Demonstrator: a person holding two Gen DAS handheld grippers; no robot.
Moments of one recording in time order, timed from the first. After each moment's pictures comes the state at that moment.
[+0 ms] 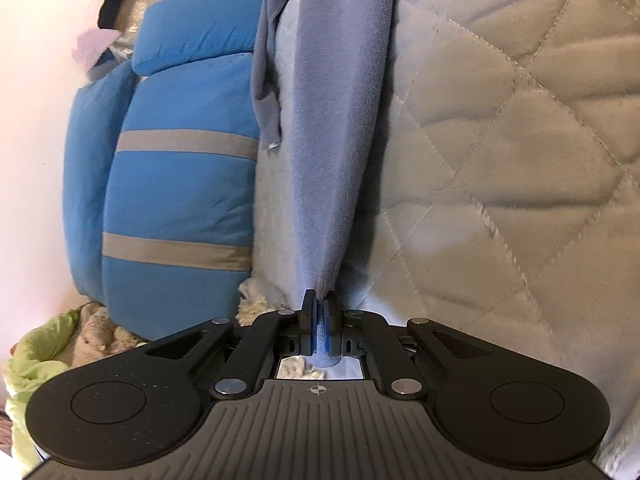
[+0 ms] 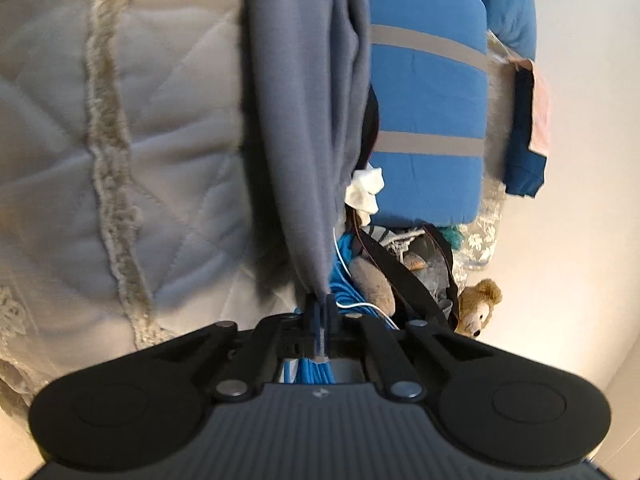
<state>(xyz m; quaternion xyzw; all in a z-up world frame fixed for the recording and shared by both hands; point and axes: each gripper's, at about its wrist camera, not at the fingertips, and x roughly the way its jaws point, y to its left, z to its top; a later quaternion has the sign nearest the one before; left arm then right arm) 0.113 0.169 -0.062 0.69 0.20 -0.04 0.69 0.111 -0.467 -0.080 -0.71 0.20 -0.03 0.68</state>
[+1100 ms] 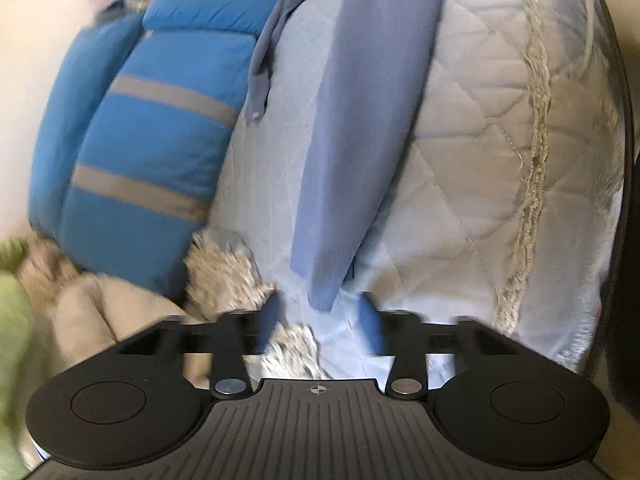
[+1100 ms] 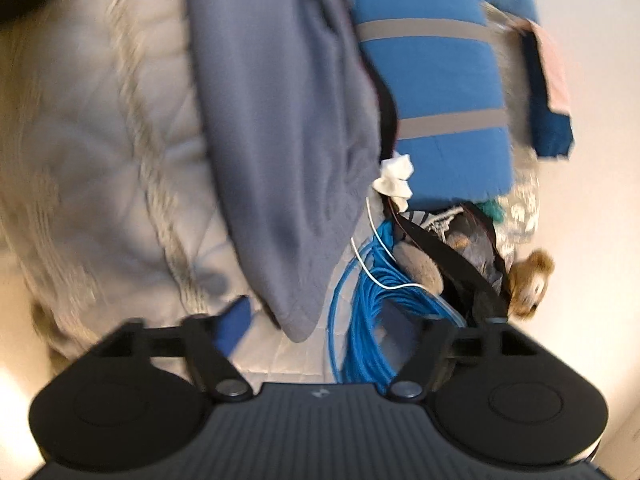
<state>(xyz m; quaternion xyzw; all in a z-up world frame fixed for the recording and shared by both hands) 0.061 0.224 -0.011 0.58 0.28 -0.12 0.76 0.080 -0.480 -0.032 -0.62 0.26 0.04 0.74</state>
